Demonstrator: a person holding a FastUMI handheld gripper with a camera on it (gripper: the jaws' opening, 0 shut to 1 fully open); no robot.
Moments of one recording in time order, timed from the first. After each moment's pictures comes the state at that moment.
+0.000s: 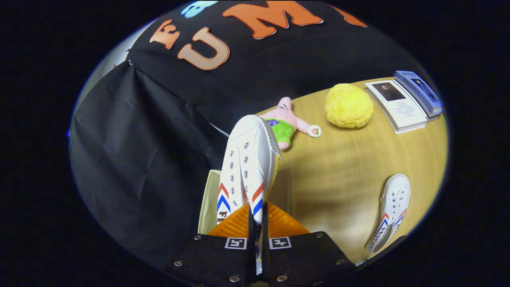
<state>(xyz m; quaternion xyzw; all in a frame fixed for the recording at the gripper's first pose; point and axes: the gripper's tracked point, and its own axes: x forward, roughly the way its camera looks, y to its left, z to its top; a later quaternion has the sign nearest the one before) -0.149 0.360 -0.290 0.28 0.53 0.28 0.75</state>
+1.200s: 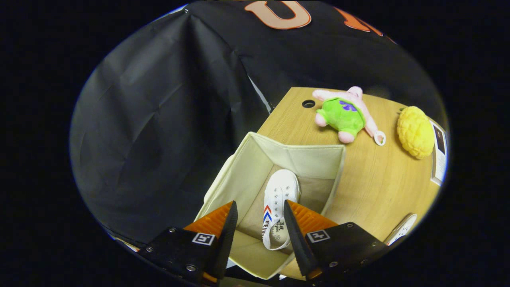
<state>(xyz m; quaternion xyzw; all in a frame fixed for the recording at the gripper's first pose) -0.169 0.421 -0.285 0.12 0.53 0.43 0.72</state>
